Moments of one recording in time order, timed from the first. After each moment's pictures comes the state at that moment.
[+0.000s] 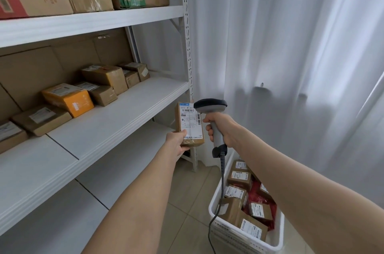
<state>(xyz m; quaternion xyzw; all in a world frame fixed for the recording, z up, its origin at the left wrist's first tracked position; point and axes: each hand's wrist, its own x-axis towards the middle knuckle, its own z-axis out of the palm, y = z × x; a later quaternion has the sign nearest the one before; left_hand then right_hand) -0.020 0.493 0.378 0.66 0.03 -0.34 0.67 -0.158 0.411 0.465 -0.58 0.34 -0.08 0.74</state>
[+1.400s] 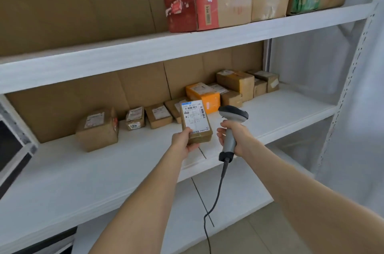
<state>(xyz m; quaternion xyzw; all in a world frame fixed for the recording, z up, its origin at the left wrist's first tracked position) 0.146 0.799 0.435 0.60 0.20 -0.09 0.77 0.092 0.637 0.466 -0.51 0.20 0.06 0.83</state>
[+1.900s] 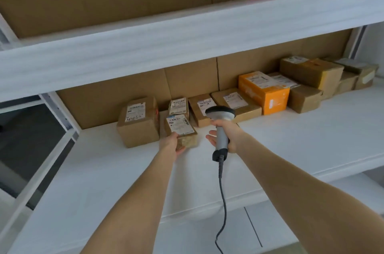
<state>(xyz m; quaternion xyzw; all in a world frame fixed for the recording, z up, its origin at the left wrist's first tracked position) 0.257 1.011 0.399 0.57 0.35 0.02 0.74 0.251 0.828 0.436 -0.53 0.16 0.24 0.80</state>
